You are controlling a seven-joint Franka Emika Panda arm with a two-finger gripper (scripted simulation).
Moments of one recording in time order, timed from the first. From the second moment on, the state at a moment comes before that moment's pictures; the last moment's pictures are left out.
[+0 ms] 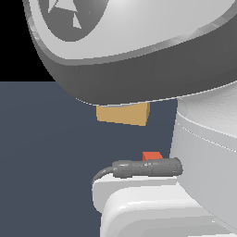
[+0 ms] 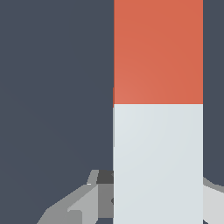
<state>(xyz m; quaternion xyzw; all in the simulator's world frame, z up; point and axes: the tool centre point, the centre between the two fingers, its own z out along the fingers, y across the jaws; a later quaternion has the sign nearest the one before) 0.085 -0.230 0.019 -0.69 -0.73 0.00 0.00</state>
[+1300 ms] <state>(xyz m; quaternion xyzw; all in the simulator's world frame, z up) 0.052 -0.188 0.040 -0.71 -0.70 0.00 0.00</state>
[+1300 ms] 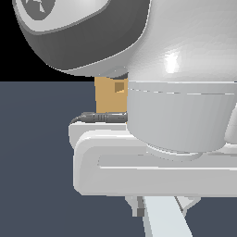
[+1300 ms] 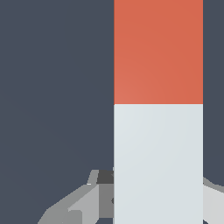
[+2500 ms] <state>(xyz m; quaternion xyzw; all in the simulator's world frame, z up) -0.035 -0.017 0.127 -0.78 -0.62 0.00 0.00</state>
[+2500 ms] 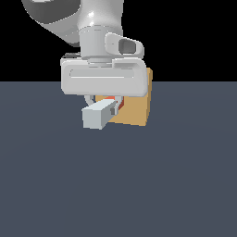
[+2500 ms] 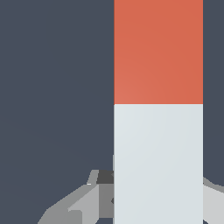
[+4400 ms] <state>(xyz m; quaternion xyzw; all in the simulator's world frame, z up) -0.047 0.079 0.162 -0.81 -0.59 0.00 0.00</state>
